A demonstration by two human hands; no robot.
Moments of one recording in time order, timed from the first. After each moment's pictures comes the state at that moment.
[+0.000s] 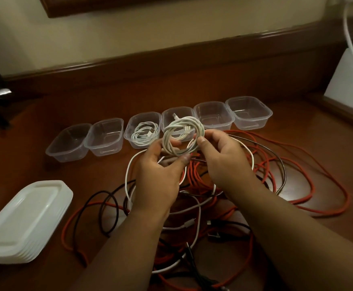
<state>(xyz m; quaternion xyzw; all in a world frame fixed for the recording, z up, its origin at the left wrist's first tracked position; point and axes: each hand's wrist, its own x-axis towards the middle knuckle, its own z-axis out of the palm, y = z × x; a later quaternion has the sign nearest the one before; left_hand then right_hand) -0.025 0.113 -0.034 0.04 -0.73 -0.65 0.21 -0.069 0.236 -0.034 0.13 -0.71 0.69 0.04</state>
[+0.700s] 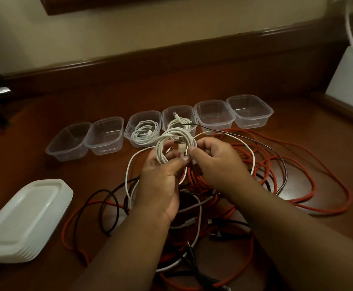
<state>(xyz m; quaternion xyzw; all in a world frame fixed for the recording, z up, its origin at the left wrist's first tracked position) -0.028 0.118 -0.036 0.11 -0.49 -0.85 0.12 -0.069 0.234 -0.039 0.13 -0.77 0.63 -0.01</state>
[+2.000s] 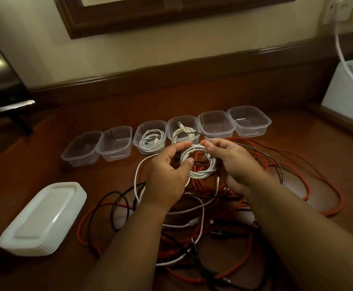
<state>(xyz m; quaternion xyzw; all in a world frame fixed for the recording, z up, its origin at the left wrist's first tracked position) -0.028 0.100 -0.036 -0.04 -0.80 -0.55 0.23 -0.083 0.252 -0.030 0.08 -0.60 0.79 -0.14</state>
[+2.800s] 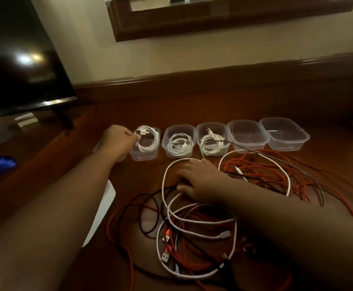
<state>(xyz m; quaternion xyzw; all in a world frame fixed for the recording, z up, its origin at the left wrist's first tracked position) -0.103 -0.111 0.005 0.25 -0.90 -0.30 0.18 -0.113 0.145 -0.054 0.42 -0.90 0.03 -0.05</state>
